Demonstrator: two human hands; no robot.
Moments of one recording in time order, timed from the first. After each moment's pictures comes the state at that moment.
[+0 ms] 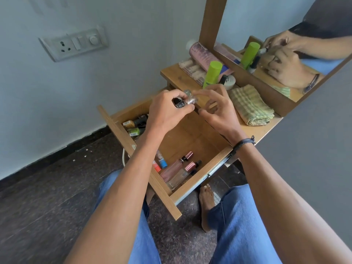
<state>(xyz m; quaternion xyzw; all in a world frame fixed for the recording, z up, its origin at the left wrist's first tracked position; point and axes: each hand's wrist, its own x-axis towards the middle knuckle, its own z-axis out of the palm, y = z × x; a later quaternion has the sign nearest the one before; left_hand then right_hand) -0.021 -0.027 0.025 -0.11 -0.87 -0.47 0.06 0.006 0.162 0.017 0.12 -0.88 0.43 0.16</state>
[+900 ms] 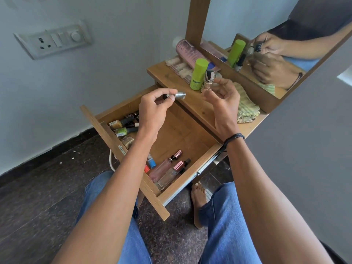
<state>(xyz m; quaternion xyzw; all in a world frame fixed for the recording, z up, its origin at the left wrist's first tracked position) -0.019 -0.014 0.011 -0.05 -0.73 -0.68 0.05 -0.004 0.178 0.017 -0.08 -0.68 0.69 0.24</state>
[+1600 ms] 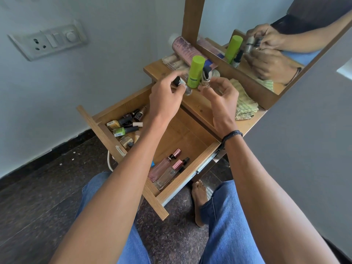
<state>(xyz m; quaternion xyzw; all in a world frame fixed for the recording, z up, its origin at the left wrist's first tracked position) -0.031 0.020 0.038 -0.12 -0.82 -0.55 0.11 -0.004 0.178 0.016 -0.11 -0.70 0.65 0.26</state>
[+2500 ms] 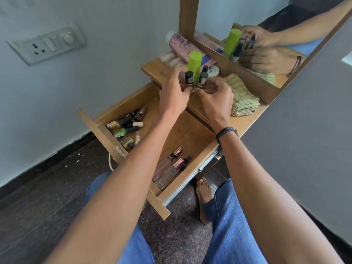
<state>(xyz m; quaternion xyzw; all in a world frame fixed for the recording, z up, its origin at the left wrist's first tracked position) -0.050 0.049 0.020 -0.12 -0.86 -0.49 0.09 -0.007 0.167 0.015 -0.19 -0.82 0.47 0.27</state>
